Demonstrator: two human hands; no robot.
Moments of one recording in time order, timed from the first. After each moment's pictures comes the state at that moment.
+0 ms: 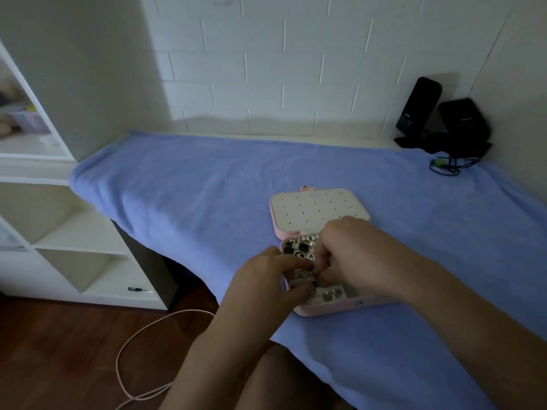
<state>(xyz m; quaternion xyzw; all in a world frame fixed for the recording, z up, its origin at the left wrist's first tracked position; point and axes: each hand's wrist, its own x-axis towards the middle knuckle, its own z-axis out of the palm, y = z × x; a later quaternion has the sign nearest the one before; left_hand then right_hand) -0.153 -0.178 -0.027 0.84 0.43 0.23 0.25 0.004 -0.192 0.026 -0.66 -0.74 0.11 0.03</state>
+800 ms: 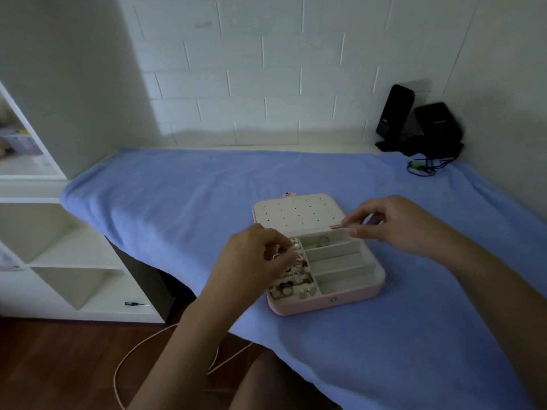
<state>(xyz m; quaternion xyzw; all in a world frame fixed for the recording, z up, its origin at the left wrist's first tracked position) -0.136 -0.160 -0.004 0.83 0.45 0.28 0.20 0.110 -0.196 0.020 -0.66 -0.65 0.23 0.30</state>
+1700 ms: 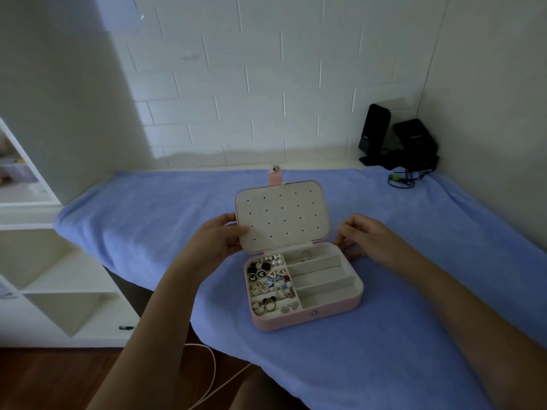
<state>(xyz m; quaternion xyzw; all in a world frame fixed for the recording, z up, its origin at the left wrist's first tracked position) -0.138 -0.090 0.001 0.53 0.40 0.37 0.65 0.125 -0.183 -0.020 -0.59 -0.52 0.39 0.48</state>
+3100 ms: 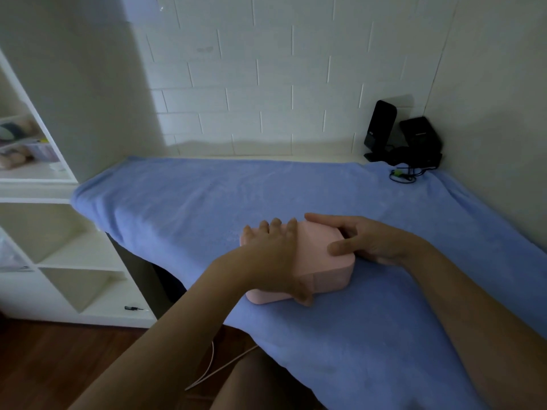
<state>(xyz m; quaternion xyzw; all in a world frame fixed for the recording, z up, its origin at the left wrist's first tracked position) -0.080 -0.181 0.010 0.90 0.43 -0.08 0.03 0.132 -0.192 -0.016 -0.46 -0.61 0.56 0.32</state>
